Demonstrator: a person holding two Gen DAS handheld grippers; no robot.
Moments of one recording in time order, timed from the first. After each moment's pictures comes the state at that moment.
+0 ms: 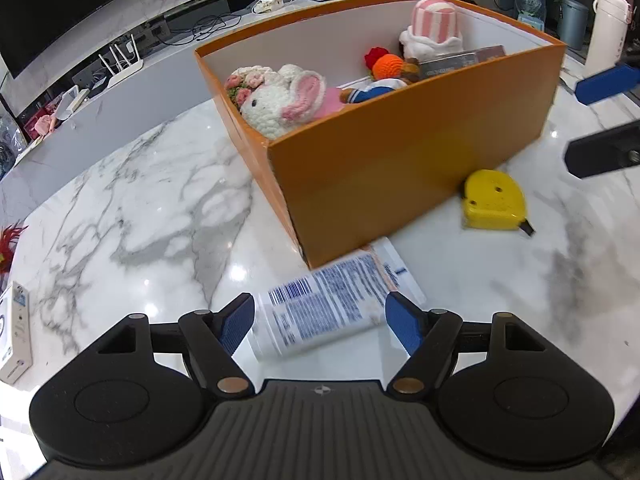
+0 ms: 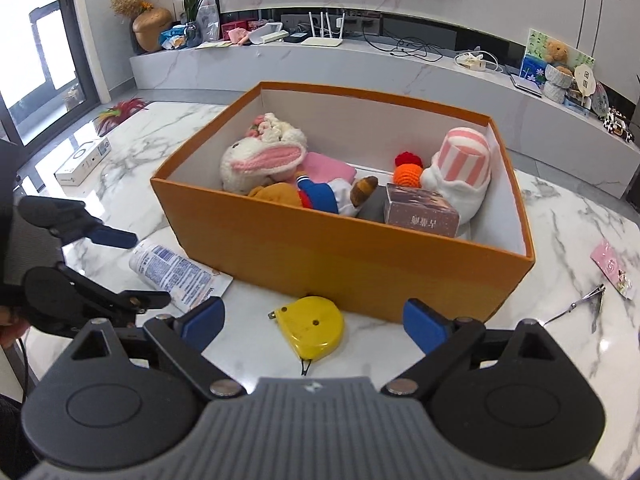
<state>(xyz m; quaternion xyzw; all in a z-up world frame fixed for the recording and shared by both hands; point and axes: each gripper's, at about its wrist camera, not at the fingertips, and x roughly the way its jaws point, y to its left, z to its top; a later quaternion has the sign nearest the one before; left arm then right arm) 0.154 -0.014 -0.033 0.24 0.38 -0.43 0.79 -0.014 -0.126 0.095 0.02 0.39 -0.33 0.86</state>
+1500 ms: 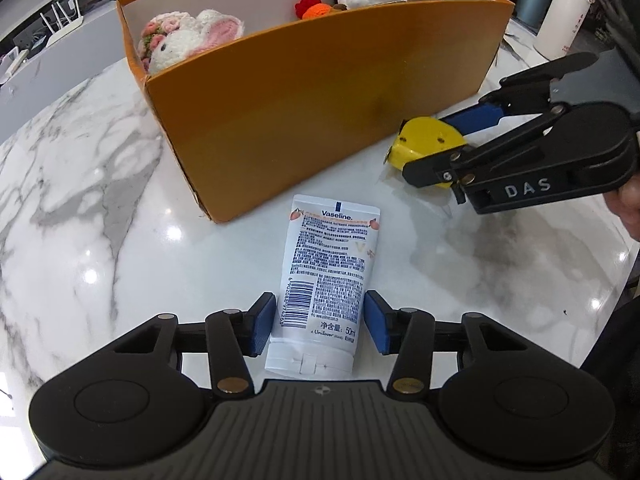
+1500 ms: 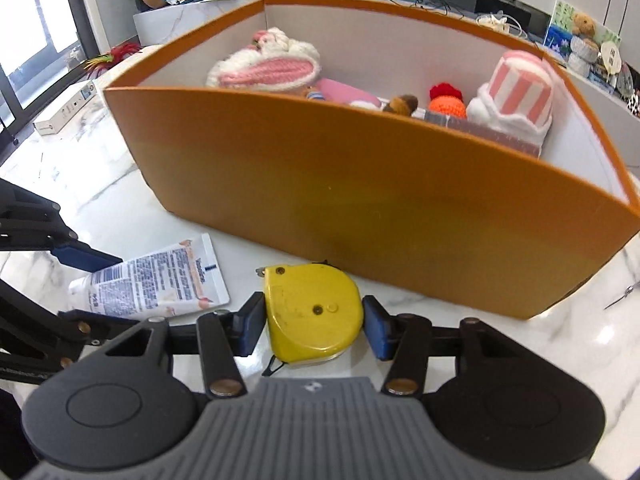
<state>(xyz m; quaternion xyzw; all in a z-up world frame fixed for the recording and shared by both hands) 0.128 -0.022 -0.037 0.24 0.46 -0.51 0.69 0.016 -0.157 0.030 0.02 0.43 -0.30 0.85</state>
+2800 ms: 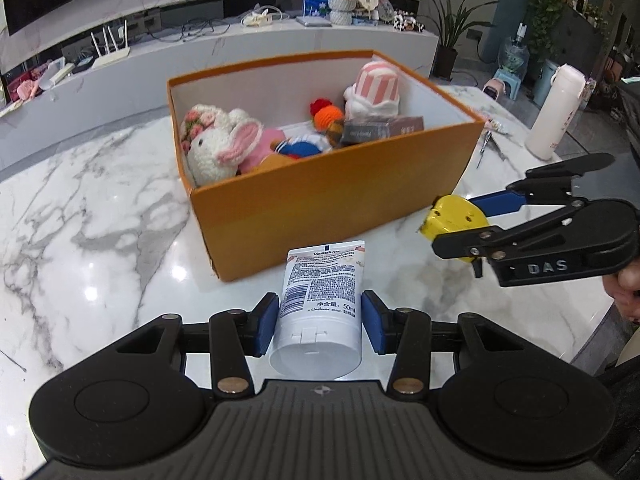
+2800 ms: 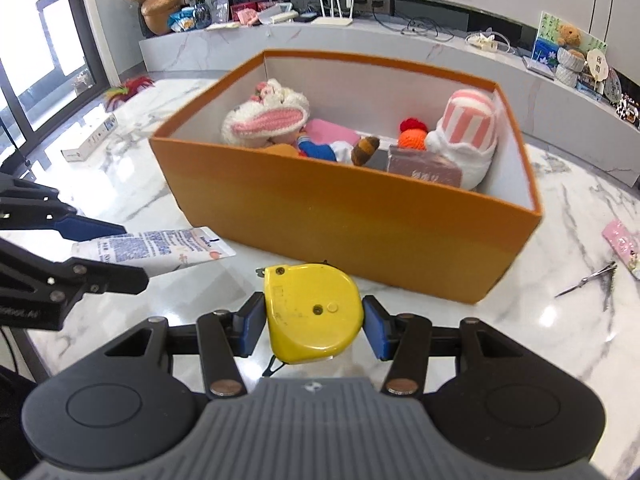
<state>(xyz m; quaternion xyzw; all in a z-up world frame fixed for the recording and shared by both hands) 0.109 -0.003 0.035 0.14 0.40 -0.52 0.74 -0.041 -0.128 0.087 0.02 0.40 -0.29 0.87</state>
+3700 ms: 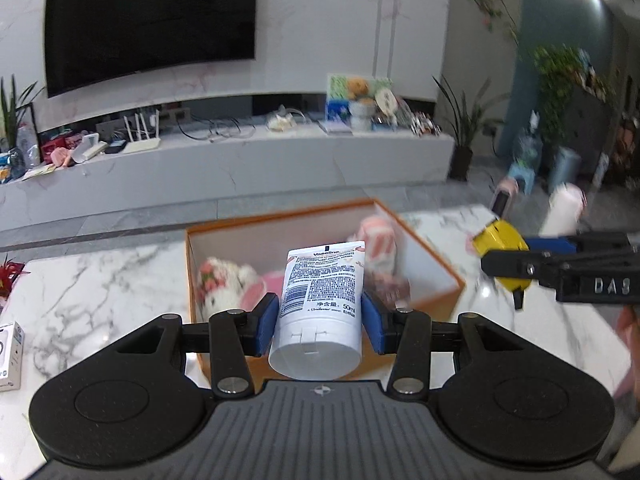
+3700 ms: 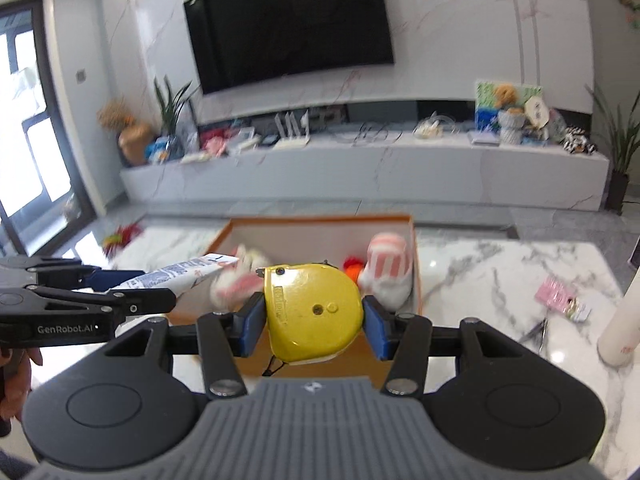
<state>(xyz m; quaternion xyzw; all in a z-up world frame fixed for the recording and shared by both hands) 0.115 -0.024 0.127 0.04 0.29 -0.50 0.81 -0.092 -0.119 0.195 0.05 0.21 -0.34 0.92</state>
